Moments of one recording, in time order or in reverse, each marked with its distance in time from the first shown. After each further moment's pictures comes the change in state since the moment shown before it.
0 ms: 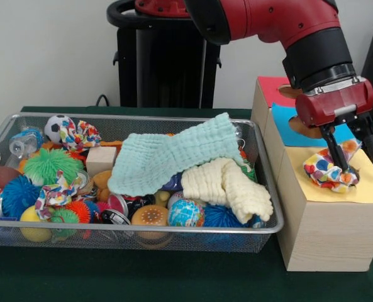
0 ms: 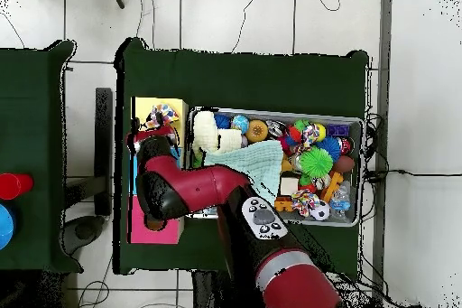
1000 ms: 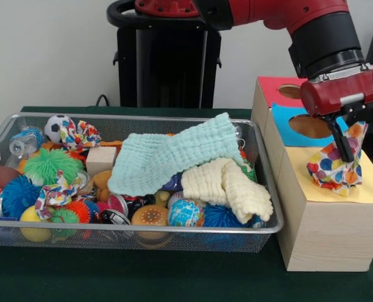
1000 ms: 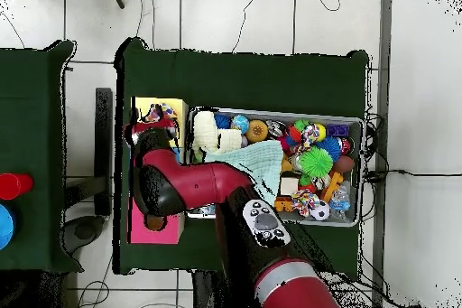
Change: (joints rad) arm 0.004 -0.053 0.000 0.002 0.070 0.024 0.000
